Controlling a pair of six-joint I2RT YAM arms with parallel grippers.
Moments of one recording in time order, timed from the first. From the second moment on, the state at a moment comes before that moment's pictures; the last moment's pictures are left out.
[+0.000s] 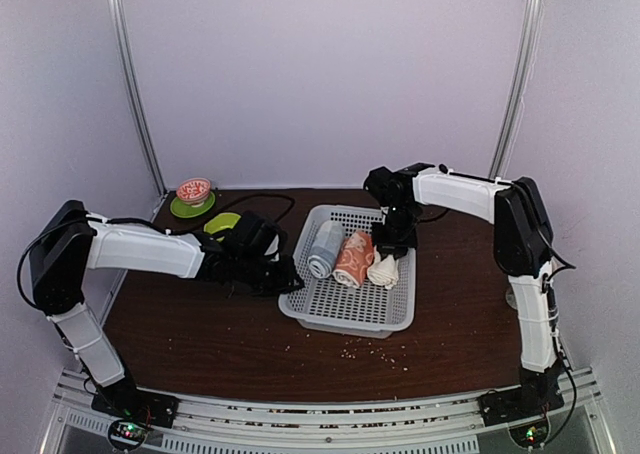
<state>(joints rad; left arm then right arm) -0.84 1.71 1.01 -0.12 0.12 -0.83 0.57 2.21 1.88 -1.08 0.03 0.66</state>
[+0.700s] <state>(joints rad) -0.84 1.73 1.04 -0.20 0.11 -0.81 0.57 2.05 1.88 -1.08 -0.01 0.63</state>
